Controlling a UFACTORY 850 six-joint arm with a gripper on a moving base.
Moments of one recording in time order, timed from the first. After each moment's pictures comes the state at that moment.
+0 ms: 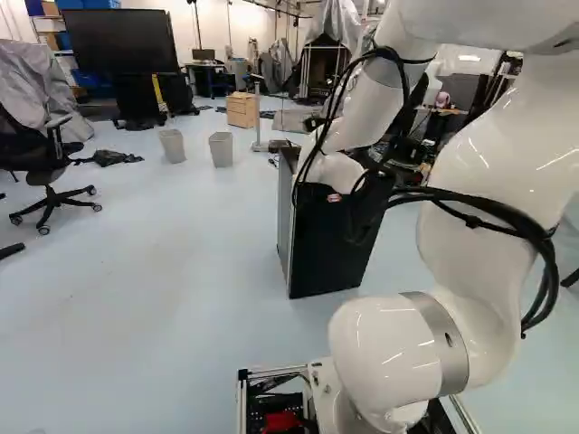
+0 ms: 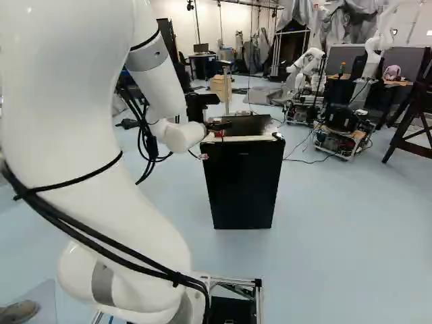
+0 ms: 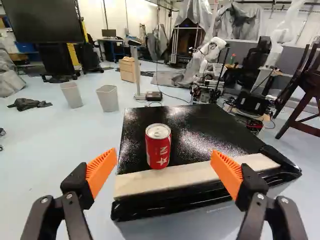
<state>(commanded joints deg) -0.5 -6.6 -33.4 8.9 51.0 -7.2</state>
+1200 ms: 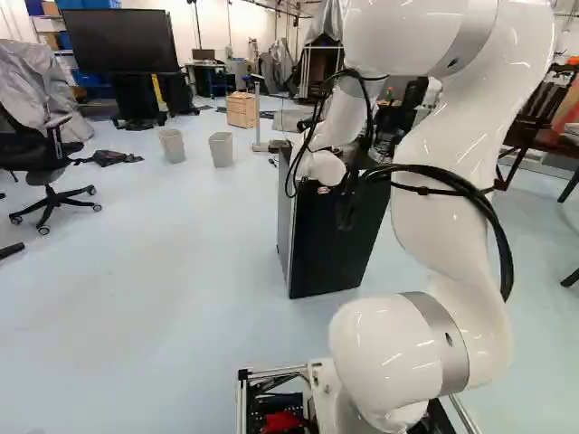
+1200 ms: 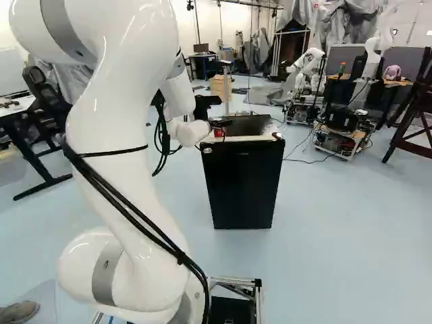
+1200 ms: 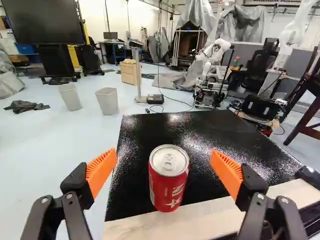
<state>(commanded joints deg) -0.3 -22.4 -47.6 8.9 53.3 -7.2</state>
